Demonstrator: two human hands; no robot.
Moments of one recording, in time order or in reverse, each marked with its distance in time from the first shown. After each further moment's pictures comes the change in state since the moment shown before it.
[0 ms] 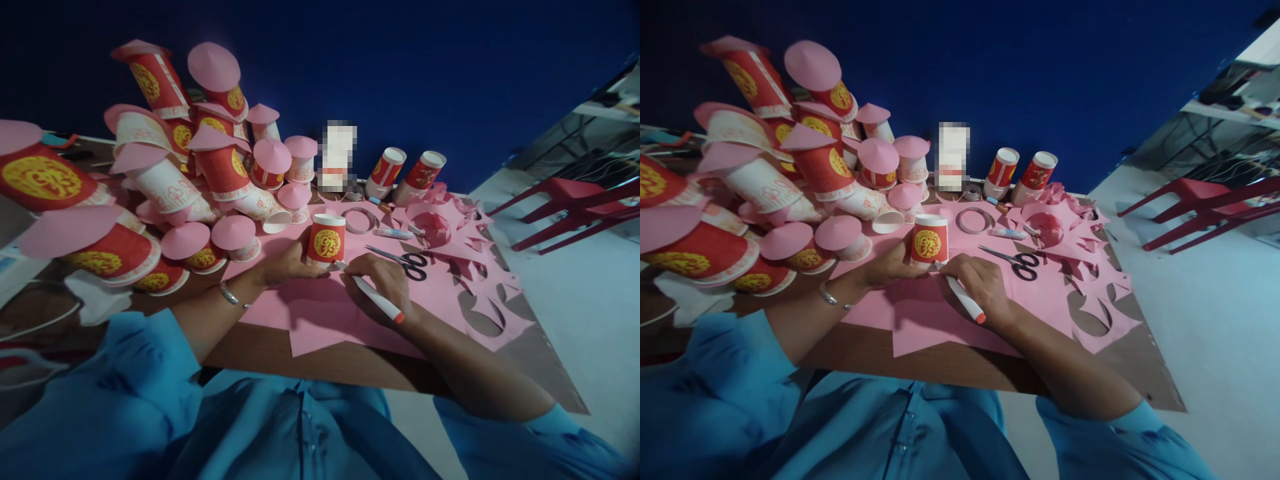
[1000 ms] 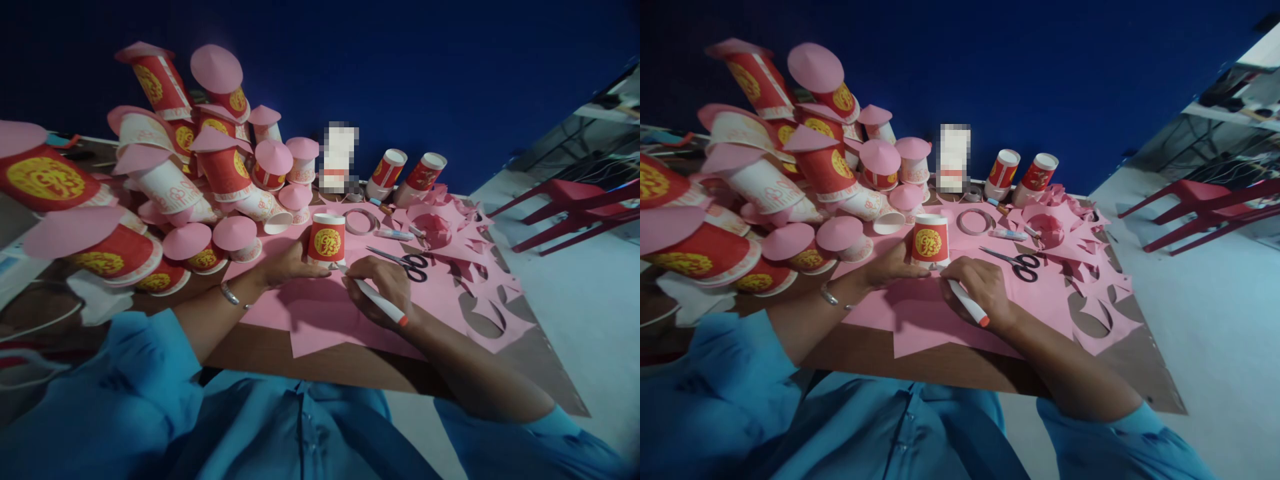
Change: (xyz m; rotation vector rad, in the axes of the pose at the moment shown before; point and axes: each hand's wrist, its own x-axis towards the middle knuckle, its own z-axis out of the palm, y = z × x) left_hand 0.000 0.000 -0.001 0.004 0.028 -0.002; right_hand 0.001 -0.002 -0.002 0.015 0.009 -0.010
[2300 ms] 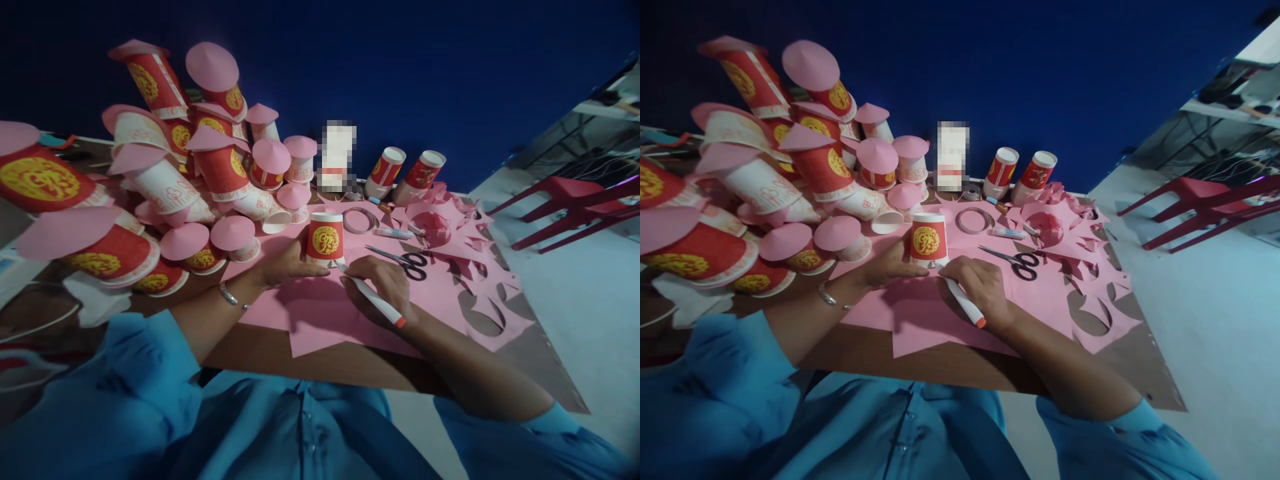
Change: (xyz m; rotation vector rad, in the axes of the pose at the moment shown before) left_hand 0.000 0.000 0.000 0.019 0.003 -0.010; right_hand -0.002 -0.001 0.002 -0.012 0.024 -0.008
